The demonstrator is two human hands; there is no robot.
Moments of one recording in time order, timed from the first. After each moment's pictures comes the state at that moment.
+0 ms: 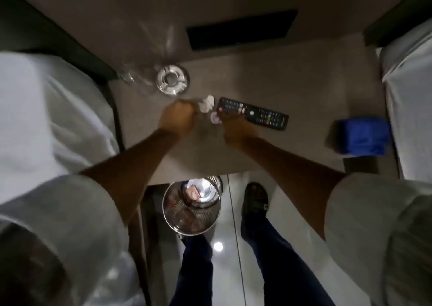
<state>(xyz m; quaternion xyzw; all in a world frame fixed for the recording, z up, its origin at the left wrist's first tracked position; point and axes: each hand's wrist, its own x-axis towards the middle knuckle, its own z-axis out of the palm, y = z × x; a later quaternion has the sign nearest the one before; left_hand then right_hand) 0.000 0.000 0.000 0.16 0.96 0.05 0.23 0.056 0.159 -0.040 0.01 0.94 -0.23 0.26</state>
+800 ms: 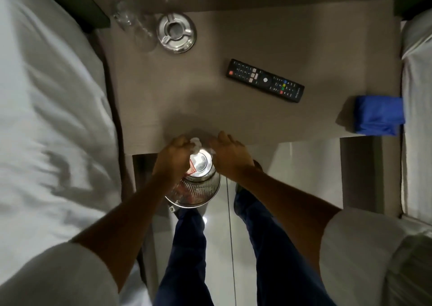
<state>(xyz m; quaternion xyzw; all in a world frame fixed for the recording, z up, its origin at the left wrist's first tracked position) 0.166 -0.077 -0.067 0.11 0.92 0.17 0.32 0.181 0.098 -0.081 -0.08 0.94 -0.18 0.27</state>
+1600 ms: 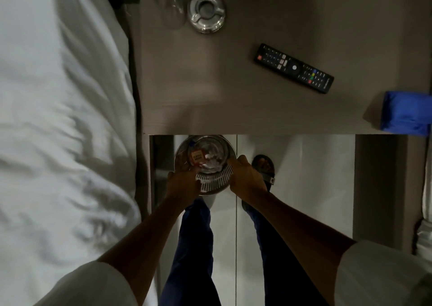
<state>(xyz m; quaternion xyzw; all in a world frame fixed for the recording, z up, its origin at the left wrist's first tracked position) 0.266 -0.120 -0.108 0.03 0.88 0.17 0.44 0.270 0.074 -0.112 0.03 0.90 -0.28 0.34</state>
